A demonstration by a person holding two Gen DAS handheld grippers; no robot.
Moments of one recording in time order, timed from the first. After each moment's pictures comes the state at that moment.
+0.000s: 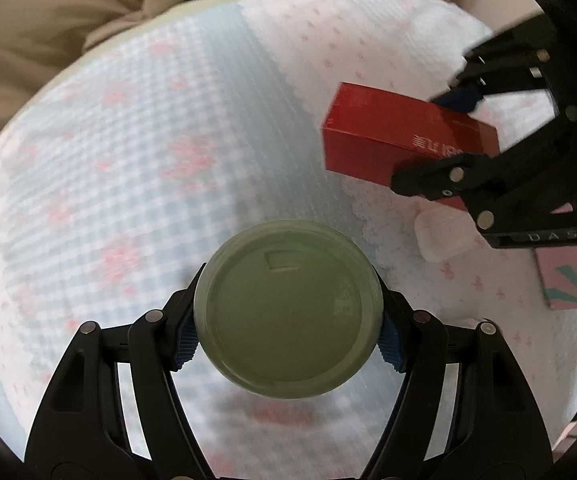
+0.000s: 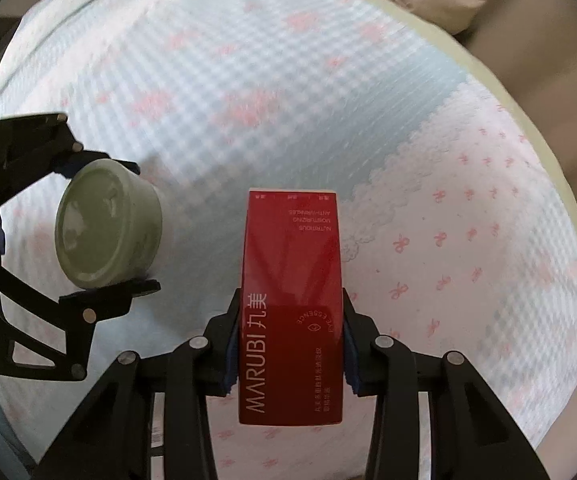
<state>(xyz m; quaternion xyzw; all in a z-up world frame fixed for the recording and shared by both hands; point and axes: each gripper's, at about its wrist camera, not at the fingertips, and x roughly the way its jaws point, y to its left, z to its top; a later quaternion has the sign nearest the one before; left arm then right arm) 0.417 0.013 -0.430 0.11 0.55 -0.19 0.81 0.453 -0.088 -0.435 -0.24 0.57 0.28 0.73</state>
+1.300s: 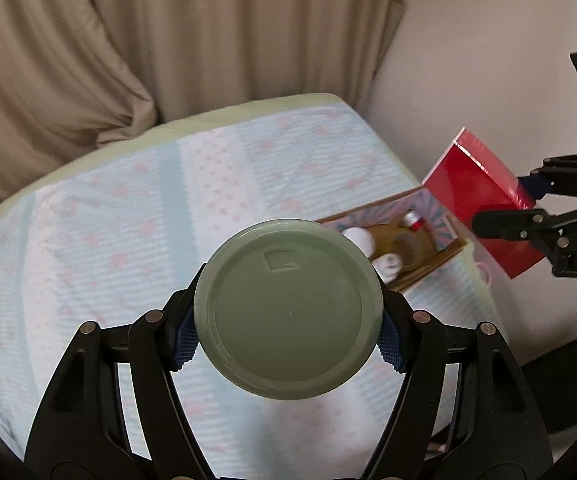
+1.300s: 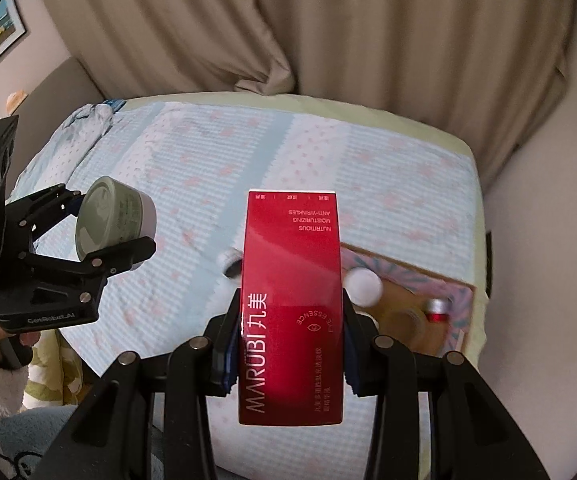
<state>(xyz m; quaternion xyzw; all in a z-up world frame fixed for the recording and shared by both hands) 0.188 -0.154 -0.140 0.07 0.46 -0.21 0.86 0.181 -0.333 -0.152 -0.04 0.52 0.15 0.84</state>
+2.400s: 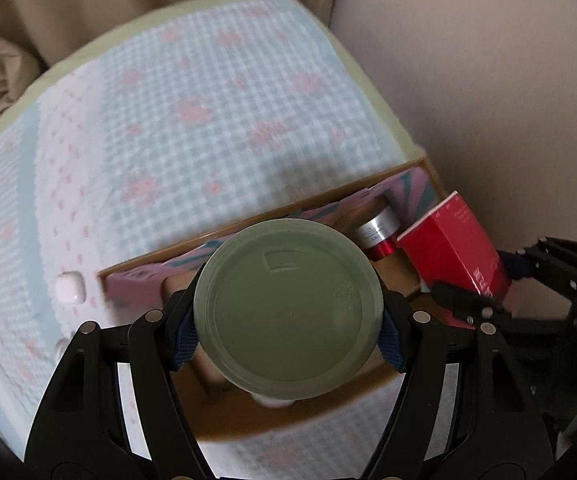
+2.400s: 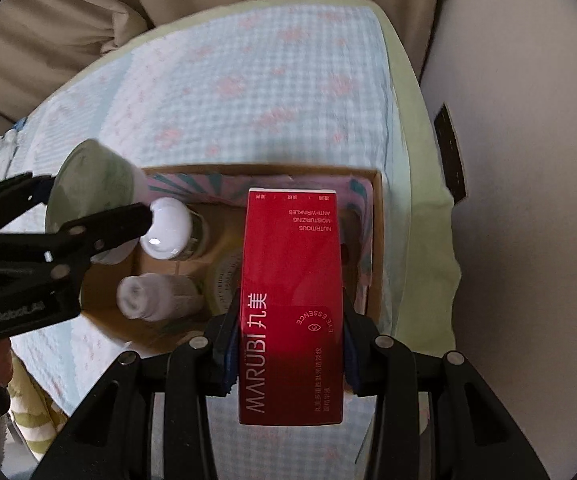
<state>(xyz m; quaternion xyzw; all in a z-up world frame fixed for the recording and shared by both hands) 0.323 -0.420 -0.335 0.10 0.61 -0.22 0.76 0.261 -0.546 -0.364 0.05 0.63 0.06 0.77</state>
